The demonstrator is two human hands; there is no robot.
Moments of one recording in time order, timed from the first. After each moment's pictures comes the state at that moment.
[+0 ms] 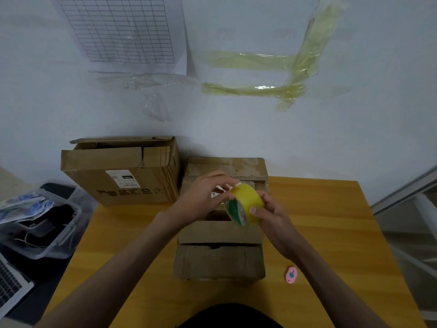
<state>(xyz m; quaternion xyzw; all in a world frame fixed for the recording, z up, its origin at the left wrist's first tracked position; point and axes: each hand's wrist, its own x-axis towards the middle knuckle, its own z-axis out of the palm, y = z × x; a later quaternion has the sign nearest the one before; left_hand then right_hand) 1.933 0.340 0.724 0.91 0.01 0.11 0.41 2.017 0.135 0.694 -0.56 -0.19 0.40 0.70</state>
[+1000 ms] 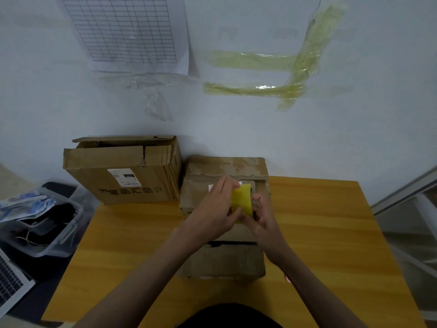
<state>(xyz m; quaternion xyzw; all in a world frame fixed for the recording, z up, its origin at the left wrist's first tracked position) 1.918 0.293 0.719 0.94 0.07 0.10 0.31 1.988 0.145 0.684 -0.62 -0.24 0.31 0.67</state>
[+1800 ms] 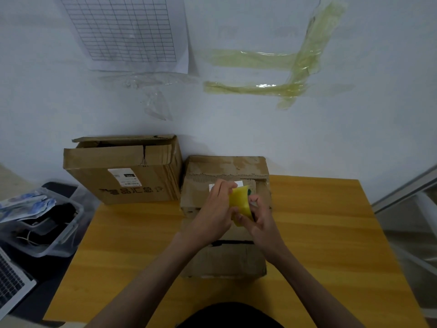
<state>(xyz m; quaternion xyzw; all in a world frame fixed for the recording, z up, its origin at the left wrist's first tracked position) 1.917 0.289 0.707 0.91 0.14 0.07 0.39 1.985 0.150 0.670 -0.66 -0.25 0.28 0.65</state>
